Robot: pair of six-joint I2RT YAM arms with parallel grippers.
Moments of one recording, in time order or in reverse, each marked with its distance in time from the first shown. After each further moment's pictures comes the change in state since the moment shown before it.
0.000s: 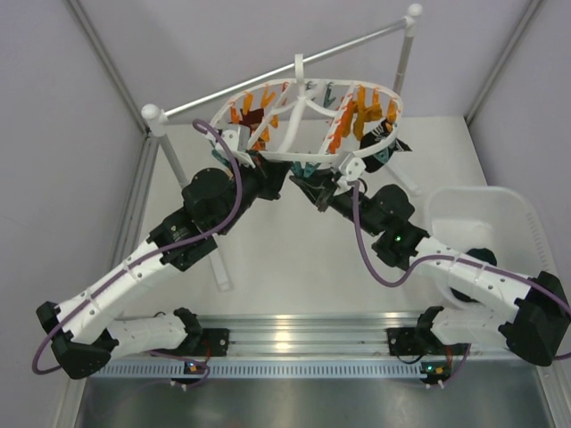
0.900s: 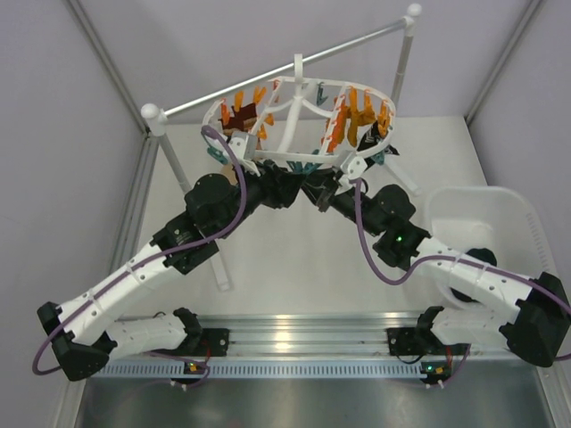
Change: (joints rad) left arm -0.001 -0.028 -0.072 0.044 0.105 0.012; right arm -0.001 -0.007 -0.002 -0.010 0.005 0.032
